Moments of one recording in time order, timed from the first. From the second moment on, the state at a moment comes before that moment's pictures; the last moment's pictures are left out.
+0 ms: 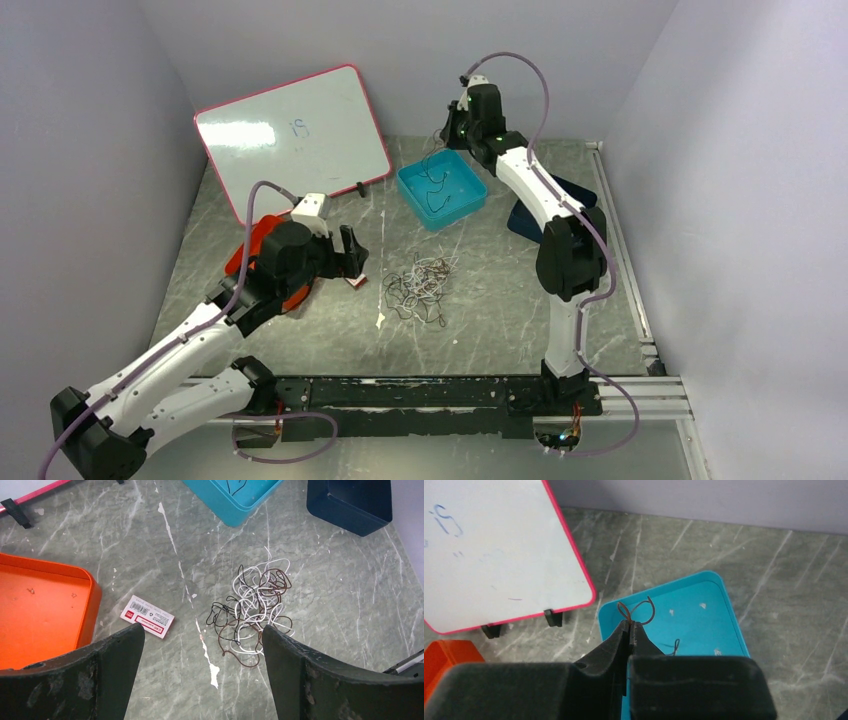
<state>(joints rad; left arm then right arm) -0.68 0.85 0.75 -0.33 -0.20 -0.45 0.36 2.05 1.88 -0.26 -0.08 0.27</state>
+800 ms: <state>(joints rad) -0.68 0.92 0.75 -0.32 -0.14 -0.43 0.36 1.89 1.68 -0.42 0.00 0.21</state>
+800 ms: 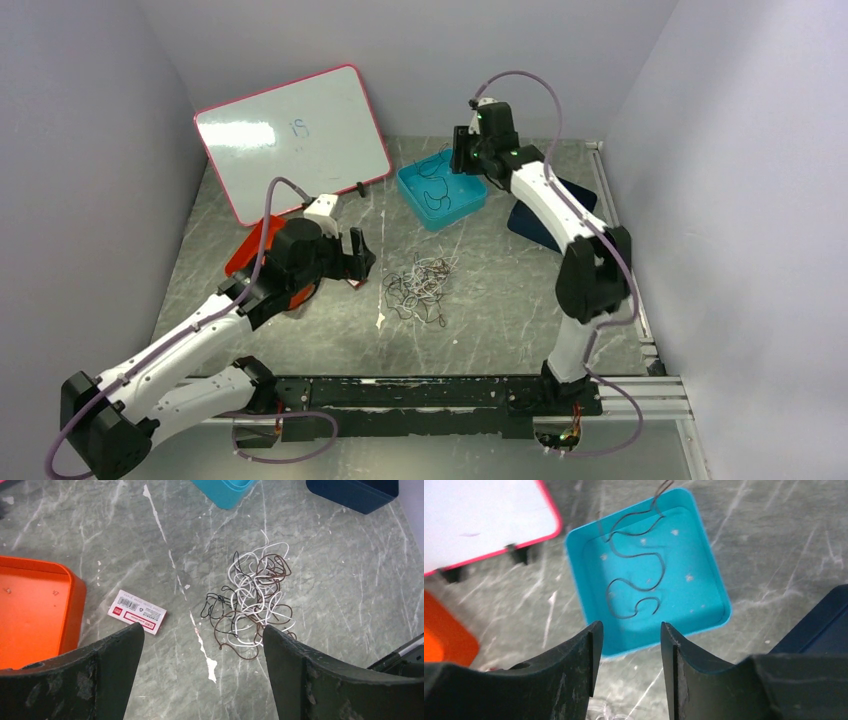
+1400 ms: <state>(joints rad) -0.68 1.11 0.75 -0.18 0.03 -0.43 0.59 1.44 1.05 -0.51 -0.09 0.31</state>
